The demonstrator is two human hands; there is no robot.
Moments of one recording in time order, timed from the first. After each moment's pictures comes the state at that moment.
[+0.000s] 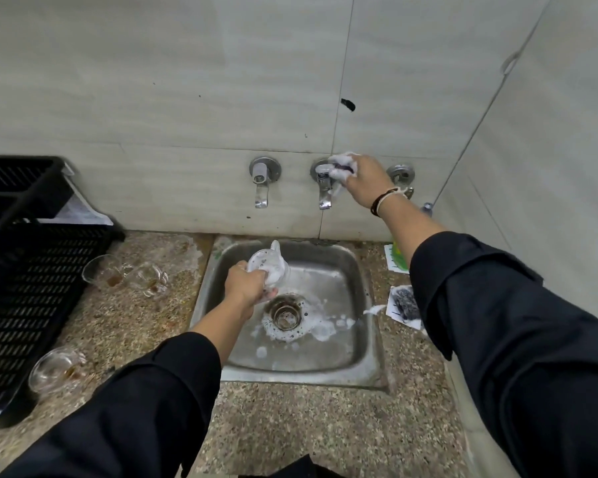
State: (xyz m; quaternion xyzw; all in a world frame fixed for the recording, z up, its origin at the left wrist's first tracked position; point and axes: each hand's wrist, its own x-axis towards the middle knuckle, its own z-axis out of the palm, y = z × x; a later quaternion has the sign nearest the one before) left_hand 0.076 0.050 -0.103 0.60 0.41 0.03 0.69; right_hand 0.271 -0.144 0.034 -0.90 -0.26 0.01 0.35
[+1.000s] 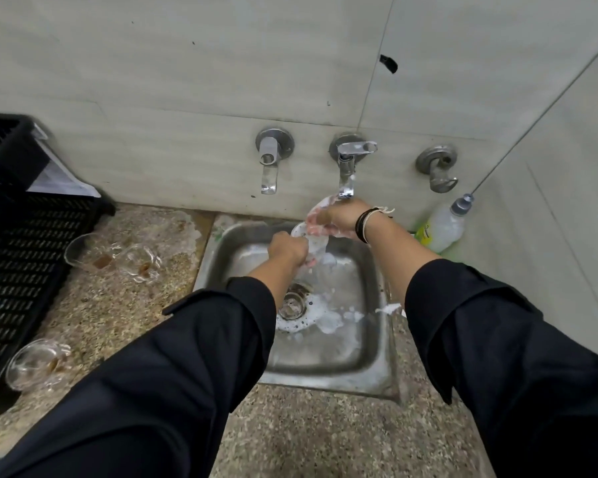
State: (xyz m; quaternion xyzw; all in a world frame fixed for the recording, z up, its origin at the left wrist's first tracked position) left_hand 0.183 0.027 -0.144 0.65 0.43 -0.05 0.62; right_hand 0.258 -0.084 -0.064 -0.71 0.01 0.38 0.59
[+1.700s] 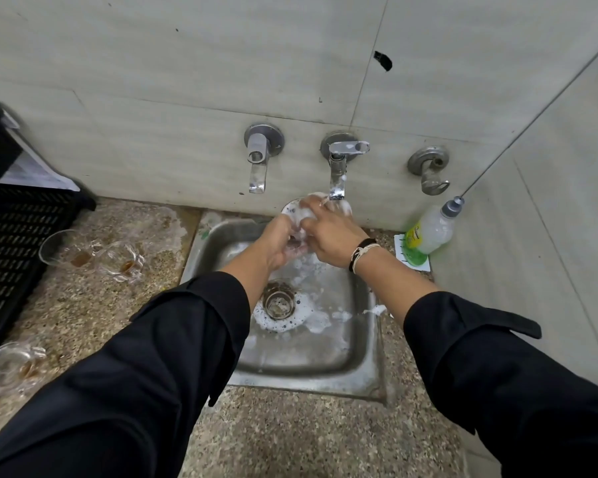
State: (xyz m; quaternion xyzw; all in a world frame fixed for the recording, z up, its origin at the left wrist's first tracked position) left_hand 0.198 0.033 -0.124 0.47 0.35 -0.10 0.80; right_hand 0.237 -0.108 -0.082 -0.88 -0.47 0.04 0.05
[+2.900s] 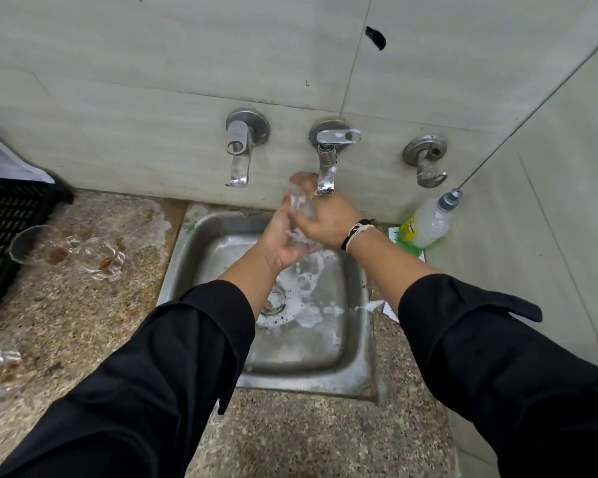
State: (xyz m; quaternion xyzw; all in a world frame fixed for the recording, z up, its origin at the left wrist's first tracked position) left_hand 0.207 0.005 -0.126 0.34 0.29 -0.13 0.89; right_hand 0.262 -0.102 -0.083 -0.89 -0.37 0.07 0.24
